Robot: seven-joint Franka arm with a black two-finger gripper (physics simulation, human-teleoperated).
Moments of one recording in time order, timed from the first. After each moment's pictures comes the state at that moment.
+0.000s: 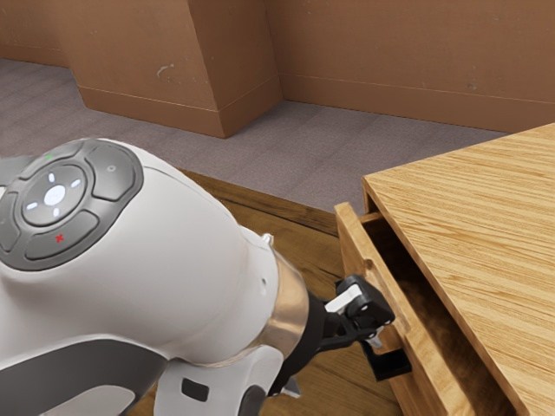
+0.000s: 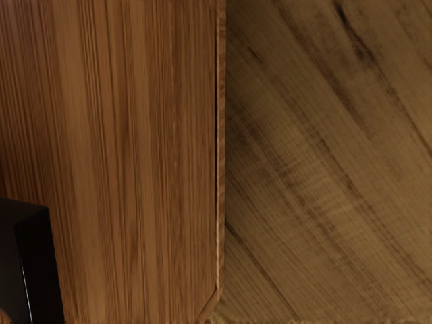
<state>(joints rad) -0.19 -0.50 -0.41 -2.09 0.12 2.03 1.55</state>
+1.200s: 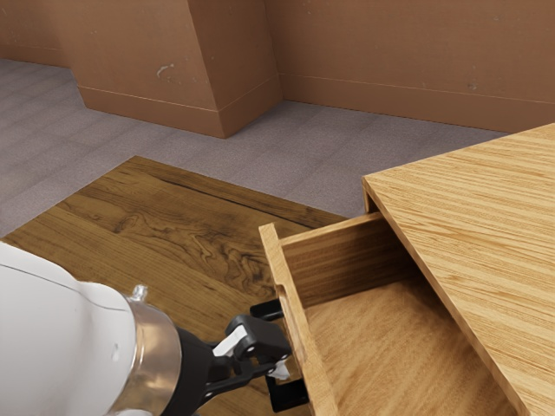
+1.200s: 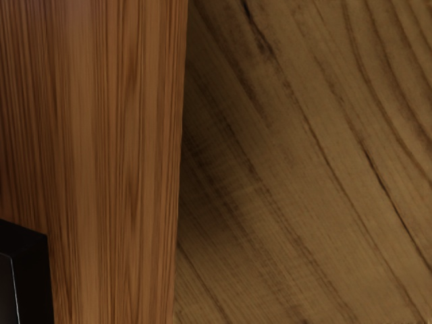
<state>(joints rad) -0.18 -0.80 -0.39 -2.30 0.04 1.97 1.56</state>
